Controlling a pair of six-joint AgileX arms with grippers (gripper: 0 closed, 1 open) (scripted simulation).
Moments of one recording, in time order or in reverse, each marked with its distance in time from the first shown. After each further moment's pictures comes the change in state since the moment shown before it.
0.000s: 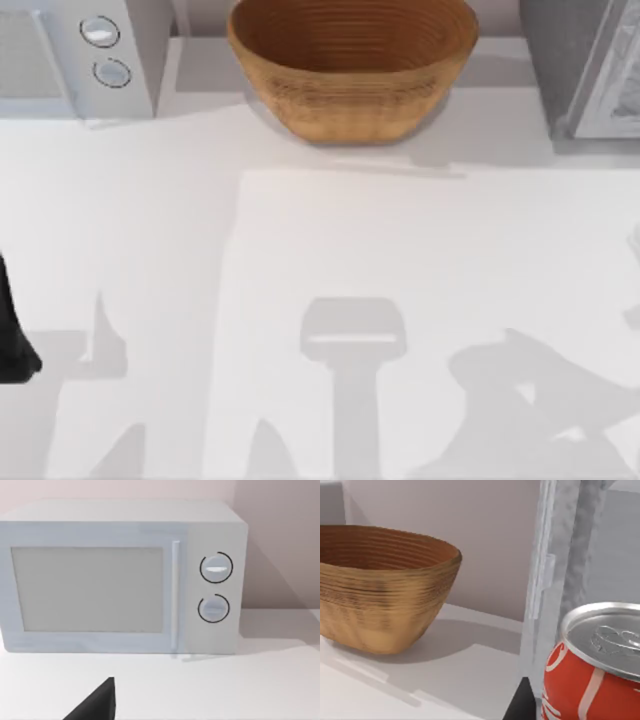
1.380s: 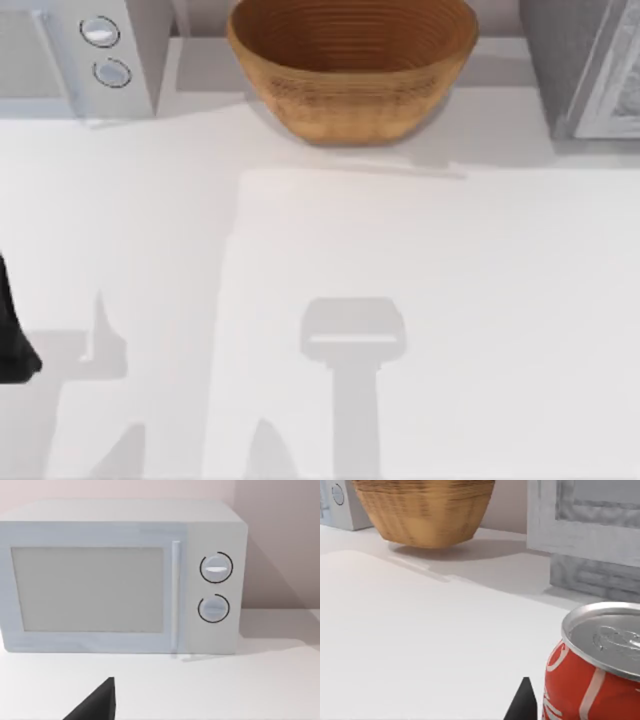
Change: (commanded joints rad) left arm 0.000 0.000 0.000 0.000 0.000 0.000; right arm -0.419 1.099 0.278 0.633 -0.717 -0.111
